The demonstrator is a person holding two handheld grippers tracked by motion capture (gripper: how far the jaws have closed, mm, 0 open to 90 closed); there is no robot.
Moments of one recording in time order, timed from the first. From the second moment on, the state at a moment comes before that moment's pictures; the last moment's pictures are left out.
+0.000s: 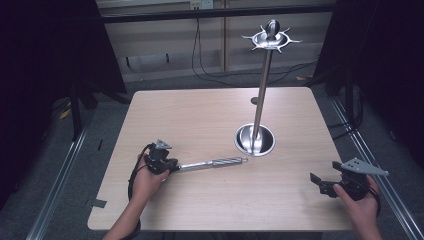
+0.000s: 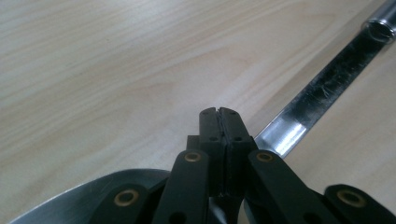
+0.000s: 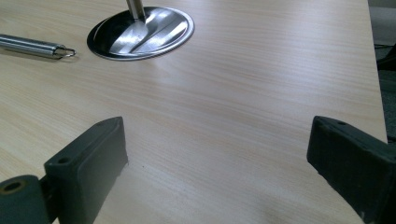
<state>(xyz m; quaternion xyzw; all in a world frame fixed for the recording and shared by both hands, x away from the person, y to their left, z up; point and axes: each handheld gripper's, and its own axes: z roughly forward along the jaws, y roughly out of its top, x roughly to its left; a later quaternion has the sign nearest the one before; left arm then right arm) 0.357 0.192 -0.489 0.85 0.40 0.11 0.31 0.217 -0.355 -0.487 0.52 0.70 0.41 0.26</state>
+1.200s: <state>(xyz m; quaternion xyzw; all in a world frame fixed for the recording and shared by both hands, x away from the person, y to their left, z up) 0.350 0.178 -0.470 0.92 0.26 0.03 0.28 0.230 -0.342 -0.491 0.51 0.72 0.41 0.25</state>
